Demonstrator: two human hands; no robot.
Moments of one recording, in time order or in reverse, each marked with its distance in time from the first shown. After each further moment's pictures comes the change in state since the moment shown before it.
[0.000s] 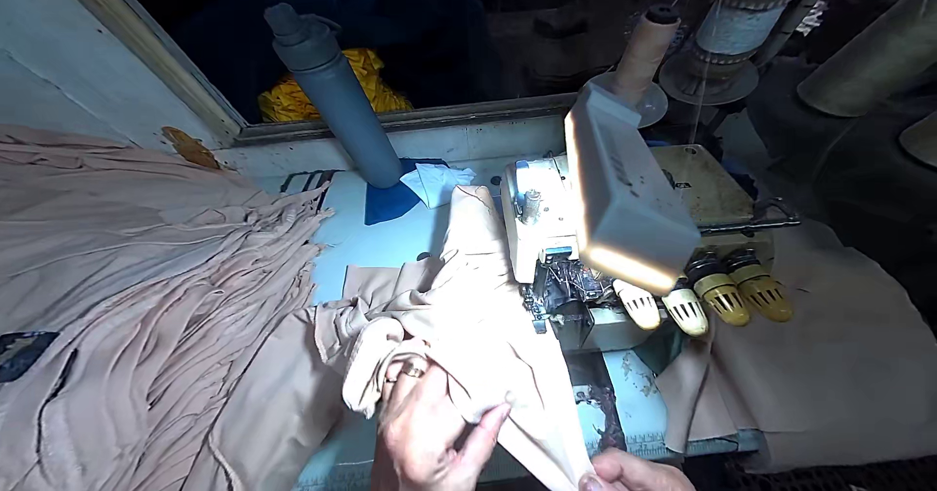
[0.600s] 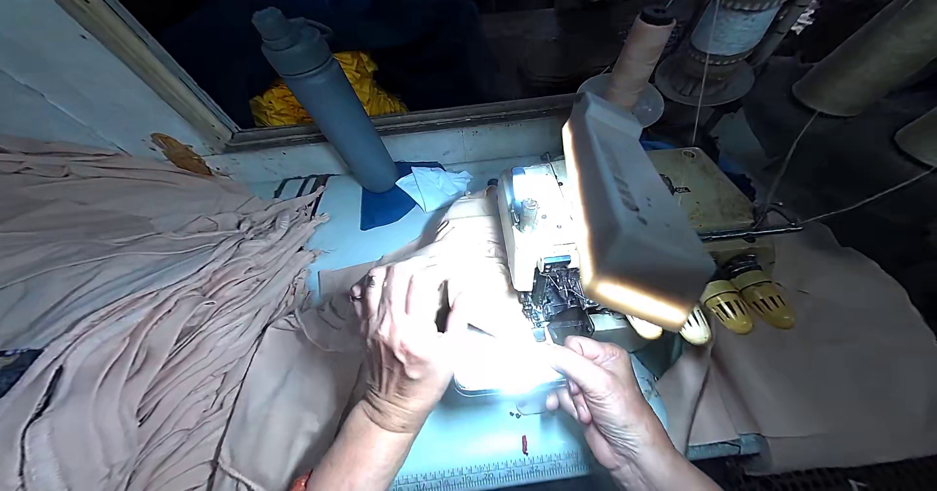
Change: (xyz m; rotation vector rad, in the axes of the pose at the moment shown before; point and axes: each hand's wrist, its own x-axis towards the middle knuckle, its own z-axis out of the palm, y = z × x) left_hand 0.074 -0.040 0.024 0.331 0.180 0.083; right_hand 0.102 -0.024 0.035 0.120 0.321 0.248
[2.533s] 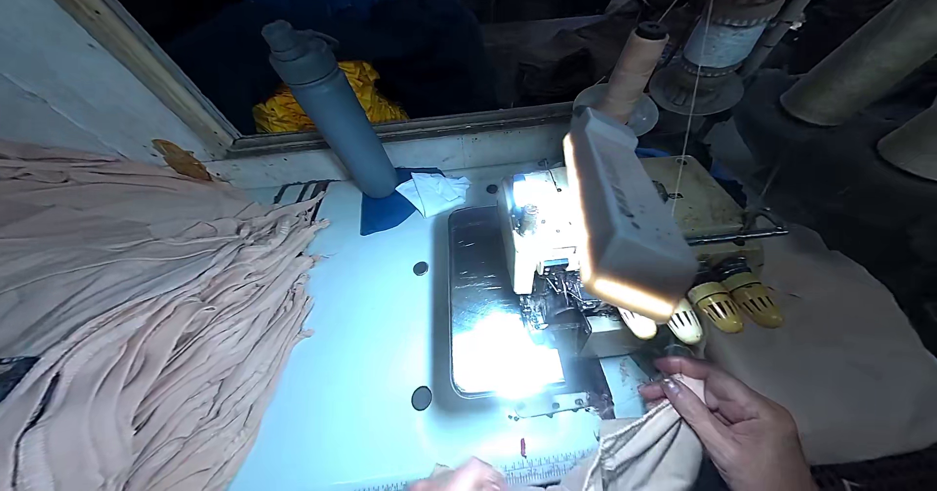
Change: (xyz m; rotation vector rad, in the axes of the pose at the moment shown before) left_hand -0.094 0.050 -0.083 -0.766 -0.764 -0.369; right_hand -0.030 -0.013 -0.111 -0.648 0.067 -0.562
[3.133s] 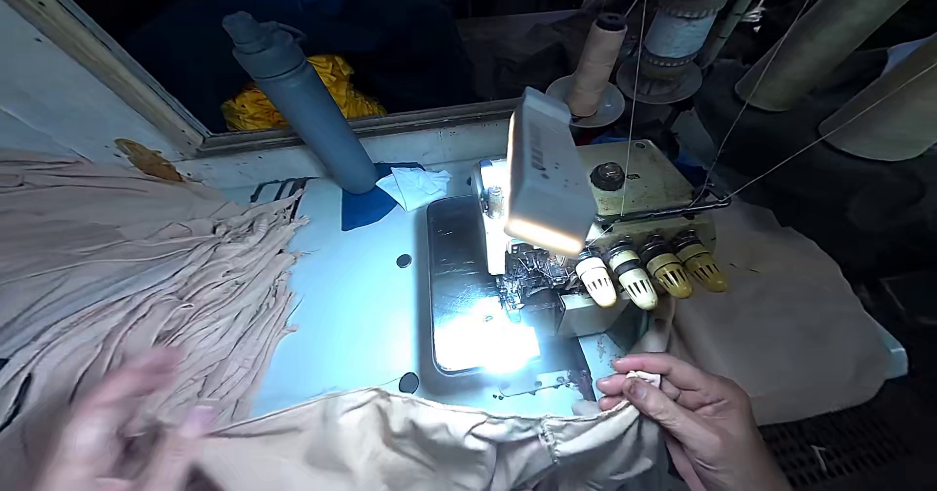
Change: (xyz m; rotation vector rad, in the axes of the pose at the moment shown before) left_hand -0.025 -0.024 -0.166 0.312 0.472 -0.037; right_hand -0.014 -0.017 0.013 0.516 -0.139 0.027
